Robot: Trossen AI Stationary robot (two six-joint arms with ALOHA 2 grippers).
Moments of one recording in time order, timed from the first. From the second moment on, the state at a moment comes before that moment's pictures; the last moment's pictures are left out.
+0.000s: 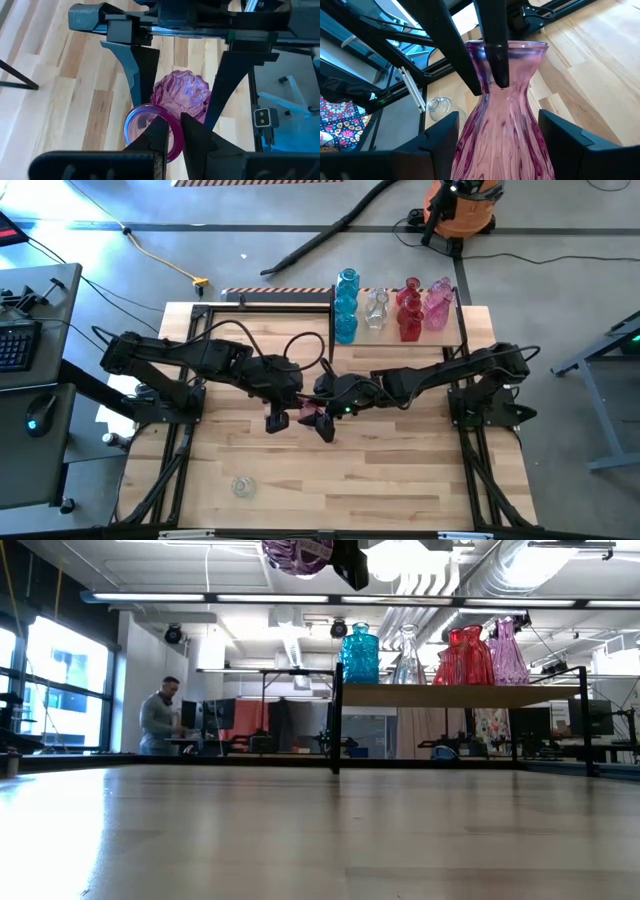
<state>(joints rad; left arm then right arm) -0.16 1.48 1.57 -0.92 -0.03 -0.30 0.20 1.71 1.39 -0.17 0.05 0.57</state>
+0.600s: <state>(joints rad) -0.16 1.50 1.57 -0.91 0.00 -0.29 0.20 1.71 1.39 -0.18 0.04 0.57</state>
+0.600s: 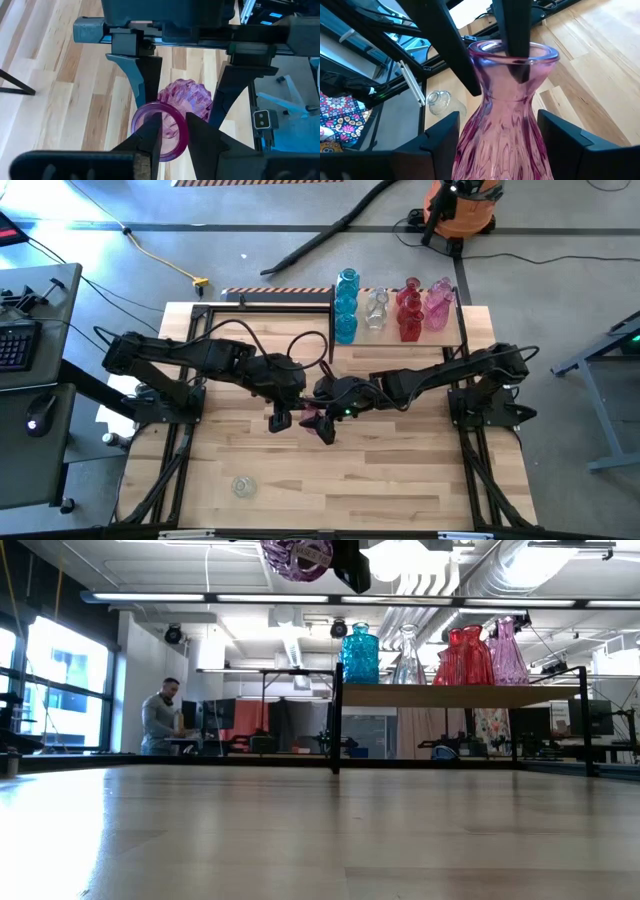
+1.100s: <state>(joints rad) -0.15 1.46 1.60 -0.94 0.02 -0.29 0.20 1.71 1.39 -0.19 0.05 0.58</state>
